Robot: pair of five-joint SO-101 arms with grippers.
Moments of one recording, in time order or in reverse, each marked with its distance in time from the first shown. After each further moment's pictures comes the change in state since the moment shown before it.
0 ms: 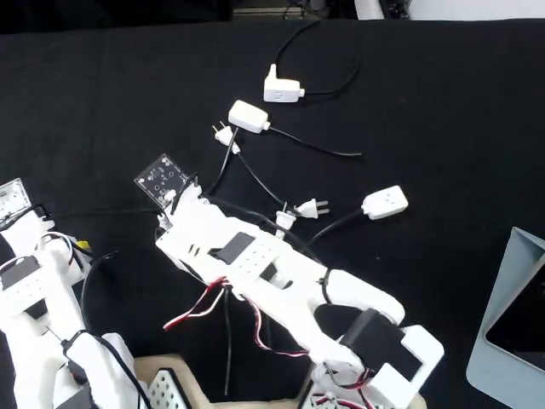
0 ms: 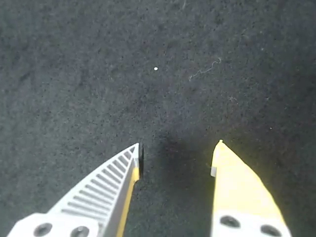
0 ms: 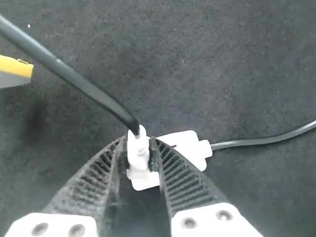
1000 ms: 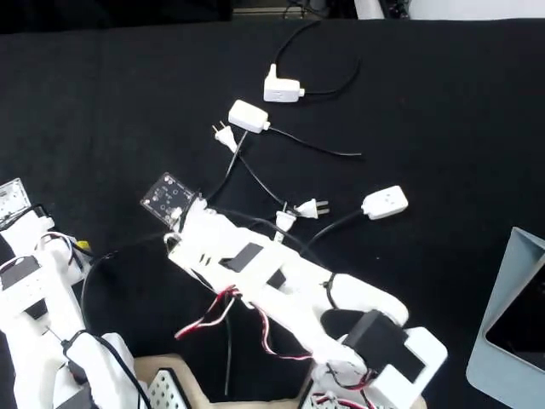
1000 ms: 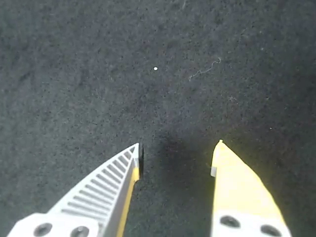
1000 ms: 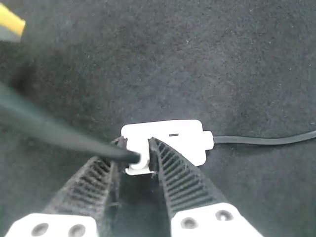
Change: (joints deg) left arm 0.0 0.0 0.0 0.0 0.0; right arm 1.1 0.2 7.0 -4.7 9.3
